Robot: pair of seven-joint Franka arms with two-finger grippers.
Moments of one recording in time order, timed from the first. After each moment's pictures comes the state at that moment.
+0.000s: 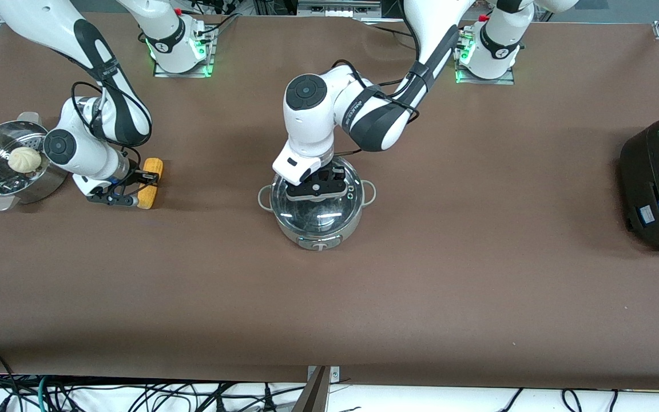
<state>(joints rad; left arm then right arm) -0.81 0.77 0.00 -1.17 0.09 2.03 -0.98 0.01 0.32 -0.04 -2.33 0.03 2.49 0.05</state>
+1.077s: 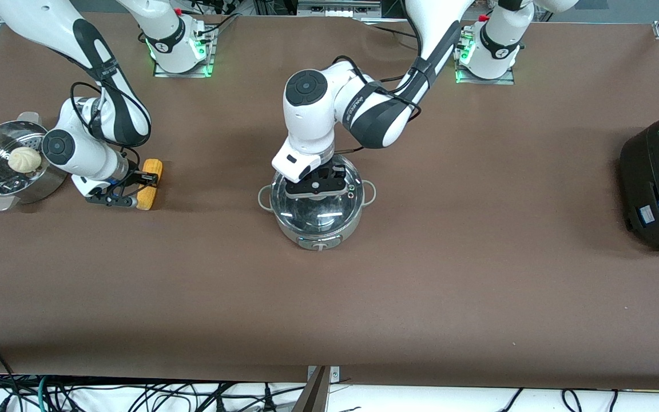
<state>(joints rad) -0.80 0.75 0.00 -1.17 0.10 2.01 -0.96 0.01 0.32 -0.04 -2.30 0.03 2.47 0.05</state>
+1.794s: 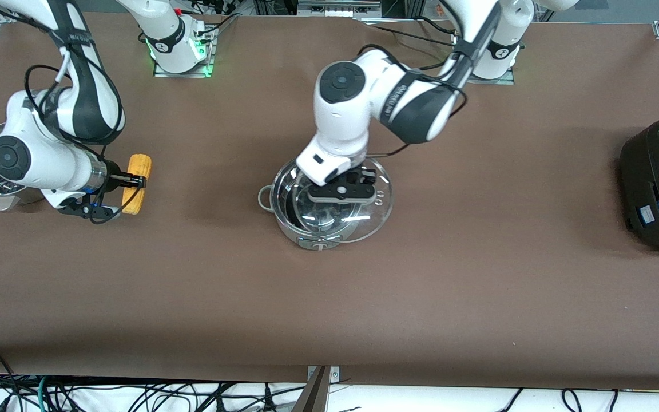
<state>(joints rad) -0.69 0.62 0.00 -1.24 0.09 1.93 -0.70 0.01 0.25 0.06 -1.90 0.03 1.90 0.21</state>
